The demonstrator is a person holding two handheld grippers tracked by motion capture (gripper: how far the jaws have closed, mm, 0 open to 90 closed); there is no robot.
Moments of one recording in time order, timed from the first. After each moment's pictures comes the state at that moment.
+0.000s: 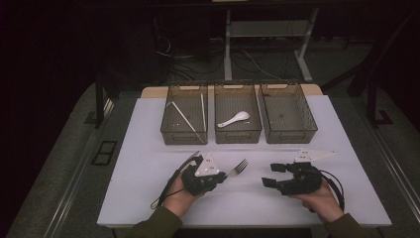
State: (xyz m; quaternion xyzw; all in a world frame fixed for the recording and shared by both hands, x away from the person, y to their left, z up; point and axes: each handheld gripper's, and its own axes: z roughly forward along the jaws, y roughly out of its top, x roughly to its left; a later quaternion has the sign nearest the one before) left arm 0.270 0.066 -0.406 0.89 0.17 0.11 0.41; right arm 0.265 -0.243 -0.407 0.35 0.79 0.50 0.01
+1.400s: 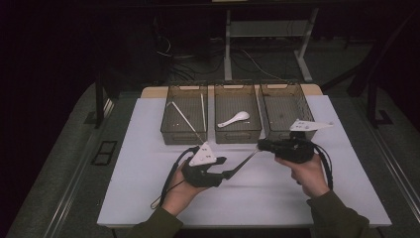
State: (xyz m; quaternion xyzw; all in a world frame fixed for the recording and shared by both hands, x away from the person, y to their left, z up) left arm 0.281 0.082 -0.392 0.85 0.21 0.10 0.47; right arm 0.318 -0.237 -0.365 0.37 0.75 0.54 0.04
